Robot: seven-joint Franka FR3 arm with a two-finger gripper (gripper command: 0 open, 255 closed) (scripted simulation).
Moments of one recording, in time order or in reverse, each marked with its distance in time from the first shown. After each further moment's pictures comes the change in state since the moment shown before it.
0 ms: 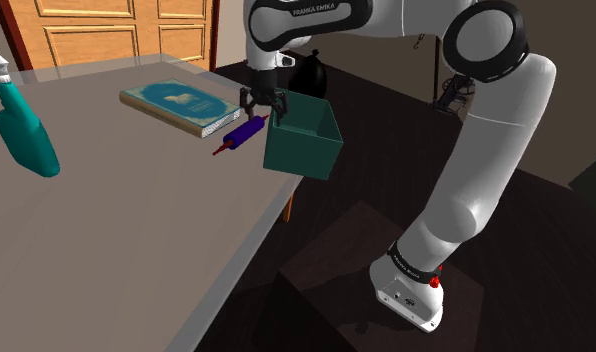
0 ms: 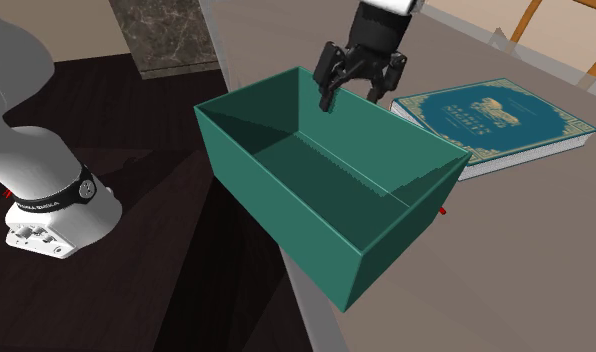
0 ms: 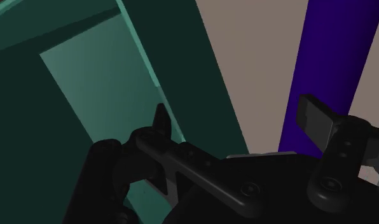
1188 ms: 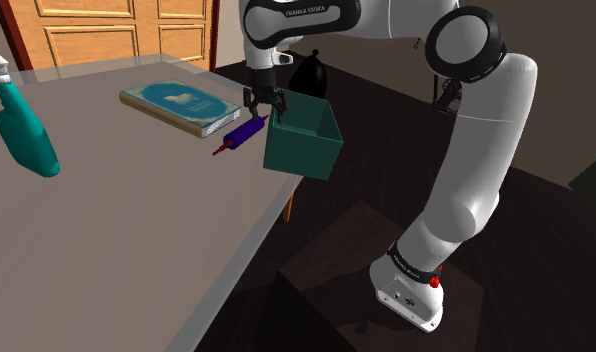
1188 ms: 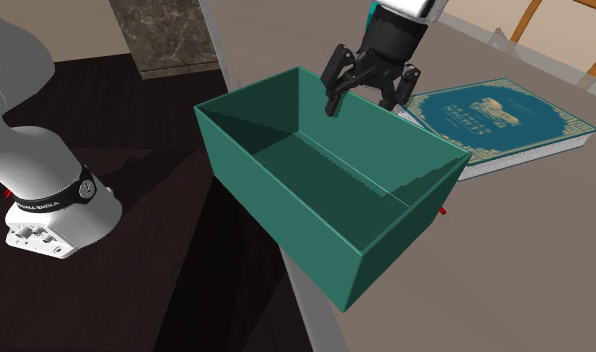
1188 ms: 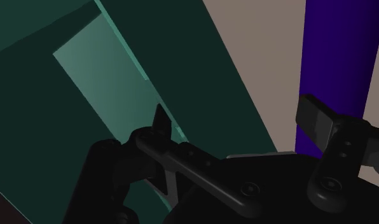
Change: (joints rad) arm -0.008 0.088 -0.003 0.120 -0.055 -0.109 0.137
